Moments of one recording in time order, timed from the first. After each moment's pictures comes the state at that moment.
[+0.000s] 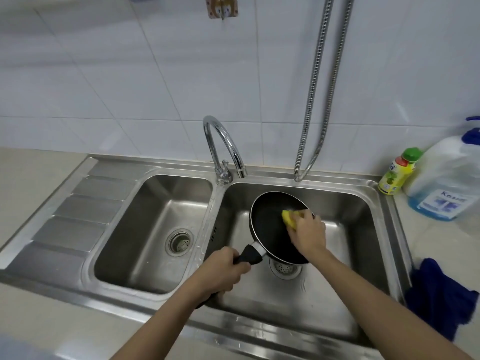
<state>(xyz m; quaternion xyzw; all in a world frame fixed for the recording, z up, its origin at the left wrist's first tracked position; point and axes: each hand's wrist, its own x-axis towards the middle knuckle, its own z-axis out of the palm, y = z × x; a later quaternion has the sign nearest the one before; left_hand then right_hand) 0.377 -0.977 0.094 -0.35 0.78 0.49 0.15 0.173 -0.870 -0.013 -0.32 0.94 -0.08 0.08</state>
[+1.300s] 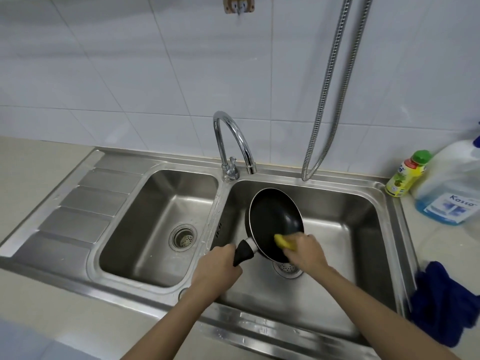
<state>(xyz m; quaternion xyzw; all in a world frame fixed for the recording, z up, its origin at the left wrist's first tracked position) 0.390 -0.985 0.070 -0.34 0.92 0.17 0.12 0.204 -0.858 -0.036 -0.34 0.90 -0.16 0.23</state>
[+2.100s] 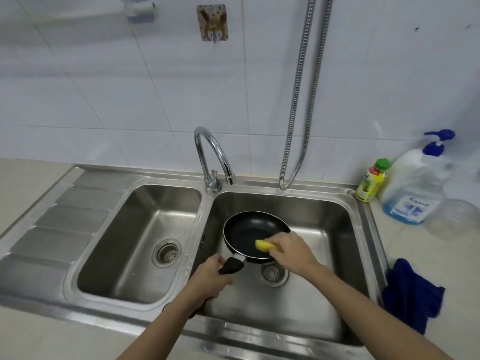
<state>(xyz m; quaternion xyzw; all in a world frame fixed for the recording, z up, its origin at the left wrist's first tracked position) 0.387 -0.980 0.053 -0.41 0.77 0.47 0.11 0.189 -0.845 -0.009 -0.45 0.85 -0.20 0.17</state>
